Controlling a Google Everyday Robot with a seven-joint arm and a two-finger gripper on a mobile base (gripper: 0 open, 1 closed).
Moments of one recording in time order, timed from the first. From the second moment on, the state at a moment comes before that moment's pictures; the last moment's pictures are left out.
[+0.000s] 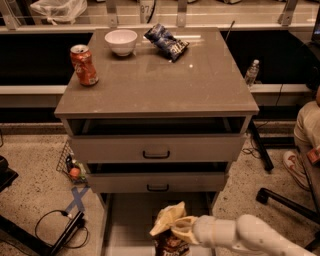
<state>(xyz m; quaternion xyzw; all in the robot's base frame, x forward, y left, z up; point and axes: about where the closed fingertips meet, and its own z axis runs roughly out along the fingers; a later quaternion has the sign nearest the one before) 0.421 -0.062 0.431 -0.45 0.71 0.33 0.41</state>
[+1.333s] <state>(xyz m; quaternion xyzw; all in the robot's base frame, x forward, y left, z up) 0.386 -0.289 0.638 -0.31 0.75 0.32 0.48</state>
